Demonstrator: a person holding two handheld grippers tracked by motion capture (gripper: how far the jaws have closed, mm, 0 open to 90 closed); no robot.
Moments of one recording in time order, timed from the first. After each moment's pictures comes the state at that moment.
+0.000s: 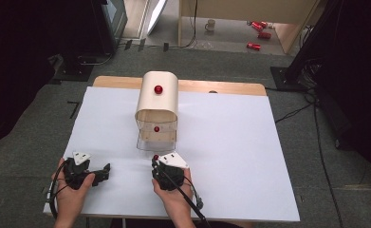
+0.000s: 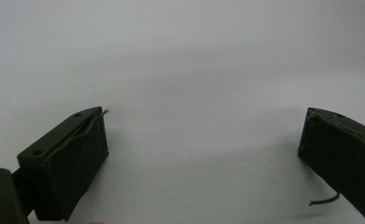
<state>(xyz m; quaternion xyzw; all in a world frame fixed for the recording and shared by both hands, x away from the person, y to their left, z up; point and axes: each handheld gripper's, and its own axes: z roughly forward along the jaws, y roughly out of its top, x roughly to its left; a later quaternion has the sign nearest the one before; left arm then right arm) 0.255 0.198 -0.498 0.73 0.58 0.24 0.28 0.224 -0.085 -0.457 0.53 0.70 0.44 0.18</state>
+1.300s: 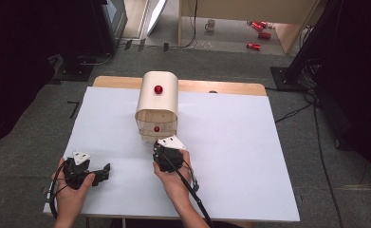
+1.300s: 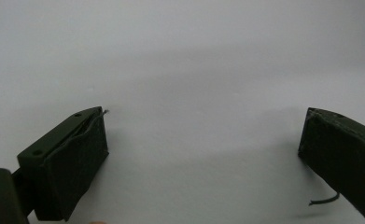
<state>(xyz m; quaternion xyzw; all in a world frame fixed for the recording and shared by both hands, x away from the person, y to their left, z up) 0.255 0.198 -0.498 0.73 0.58 0.24 0.28 0.272 -0.084 -0.456 0.53 0.70 0.42 0.20</state>
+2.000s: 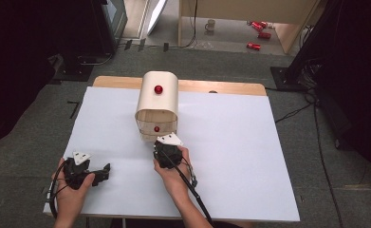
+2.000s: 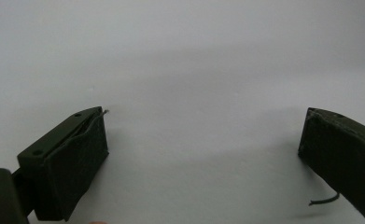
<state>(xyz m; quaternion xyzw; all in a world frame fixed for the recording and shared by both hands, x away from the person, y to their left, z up) 0.255 0.198 -0.498 0.73 0.58 0.24 0.28 0.287 -0.081 -0.468 0.54 0.71 0.40 0.21</state>
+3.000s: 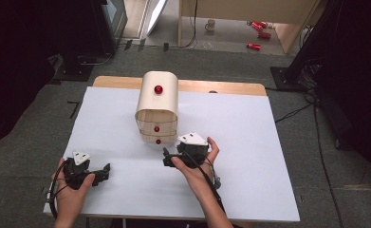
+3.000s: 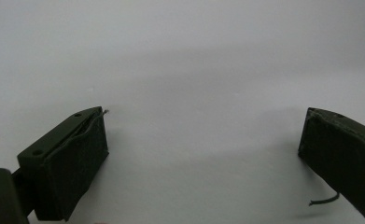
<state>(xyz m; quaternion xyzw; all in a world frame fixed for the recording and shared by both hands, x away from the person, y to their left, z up) 0.254 0.198 -0.498 0.73 0.58 0.24 0.28 0.271 -0.147 -0.436 0.51 0.73 0.40 0.22</state>
